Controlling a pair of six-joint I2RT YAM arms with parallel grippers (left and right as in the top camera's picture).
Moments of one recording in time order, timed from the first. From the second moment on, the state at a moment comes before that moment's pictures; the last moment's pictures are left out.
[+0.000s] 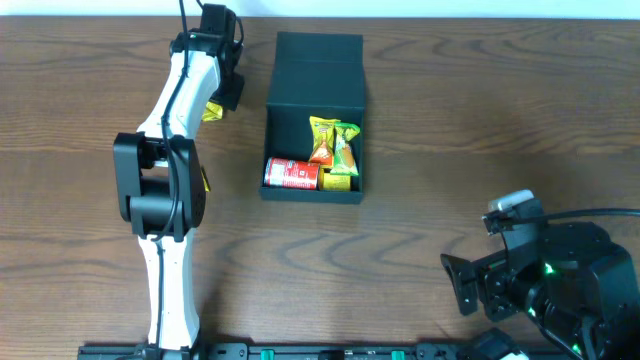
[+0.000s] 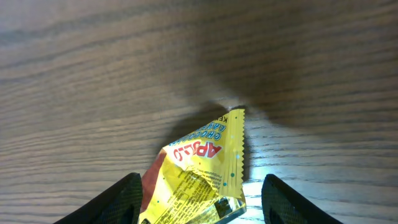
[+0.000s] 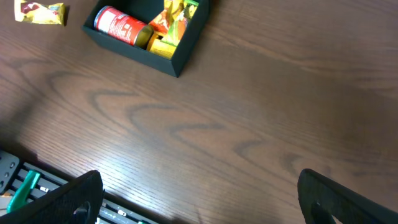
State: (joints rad) left arm -0.11 2.35 2.02 -0.95 -0.23 0.20; right arm 0.51 0.80 1.39 -1.45 0.06 0.15
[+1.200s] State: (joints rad) left arm -0.09 2.38 2.02 -0.92 -0.21 0.27; right arm 0.51 0.80 1.39 -1.45 0.06 0.15
